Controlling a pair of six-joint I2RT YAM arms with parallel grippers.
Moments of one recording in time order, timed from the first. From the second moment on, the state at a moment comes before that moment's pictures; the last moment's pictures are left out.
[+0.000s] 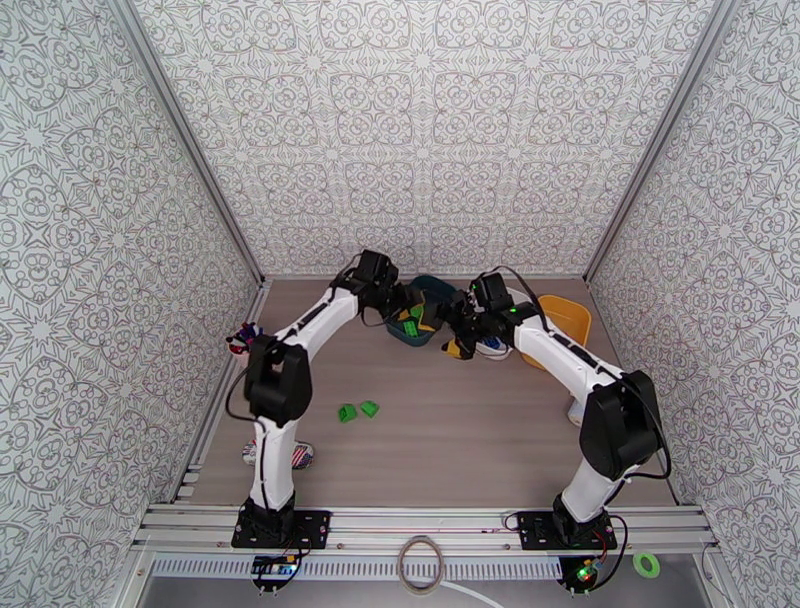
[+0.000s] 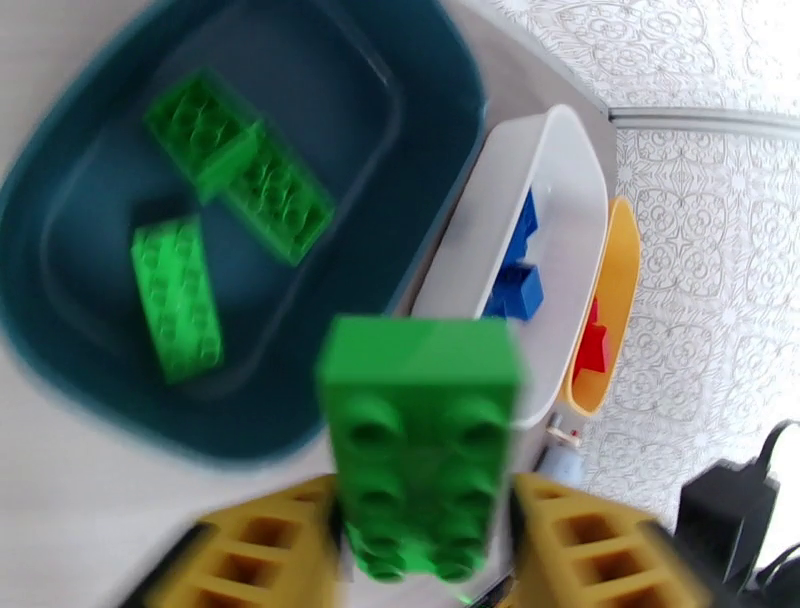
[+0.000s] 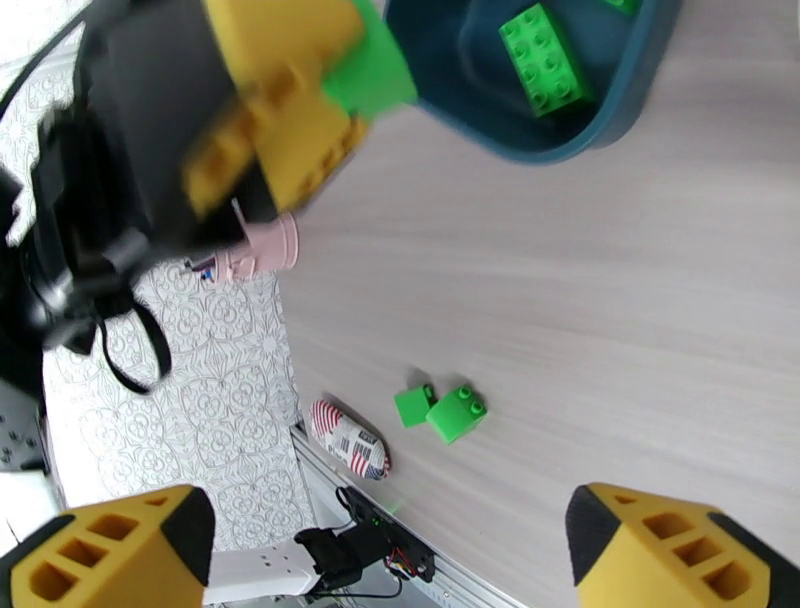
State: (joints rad) left arm -0.37 2.20 2.00 -0.63 0.53 -0.81; right arm 0.41 1.73 1.43 -0.56 -0.67 0.90
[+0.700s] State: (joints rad) left arm -0.38 1.77 1.56 -0.80 0.27 -0.69; right arm 0.45 1.69 1.41 -0.68 -0.61 0.81
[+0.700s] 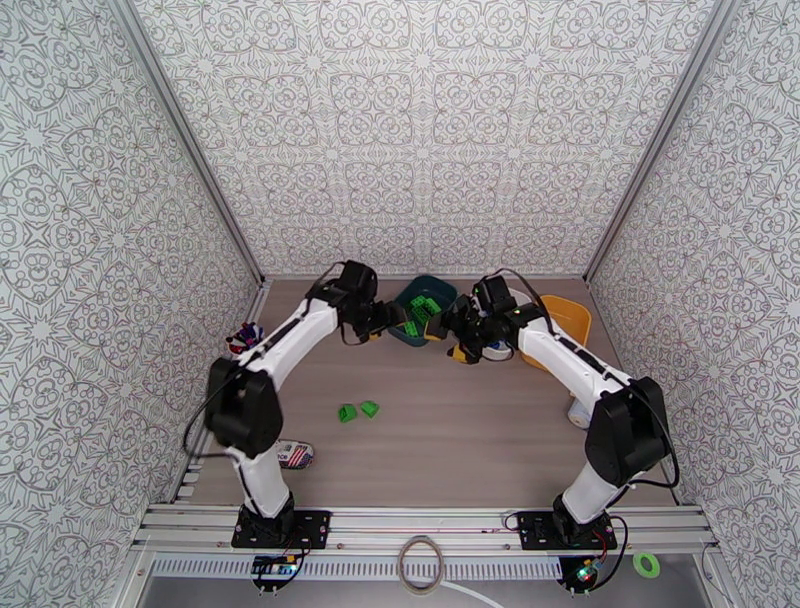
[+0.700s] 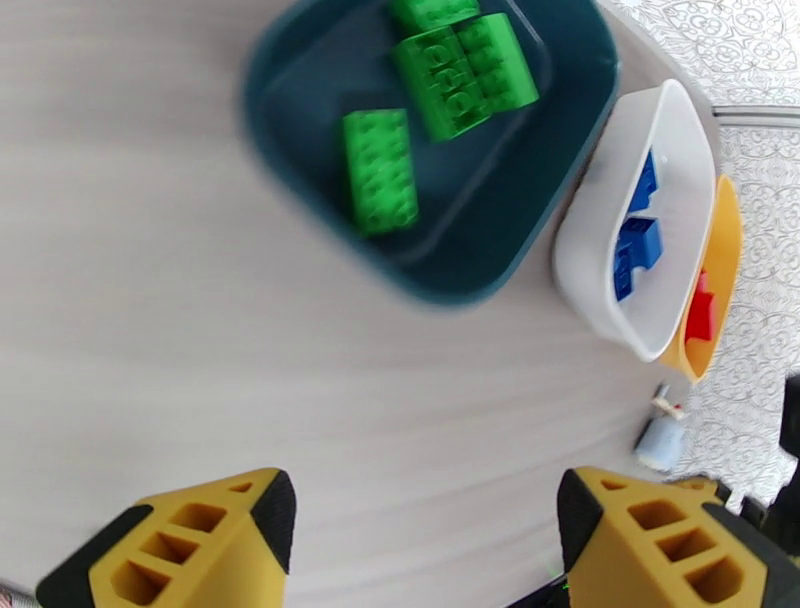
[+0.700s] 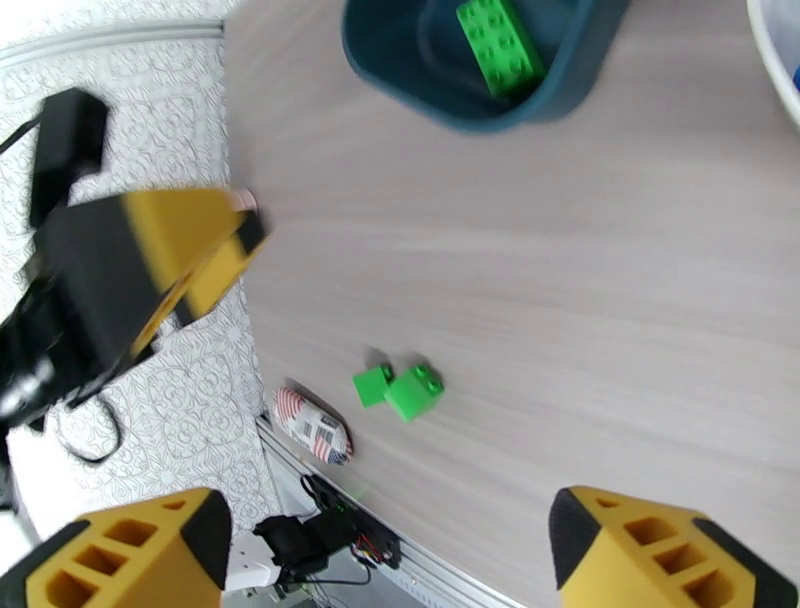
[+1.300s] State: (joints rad) left arm -0.50 1.72 1.25 -0.88 0.10 -0.44; right arm 0.58 1.58 1.23 -0.72 -0.55 0.80
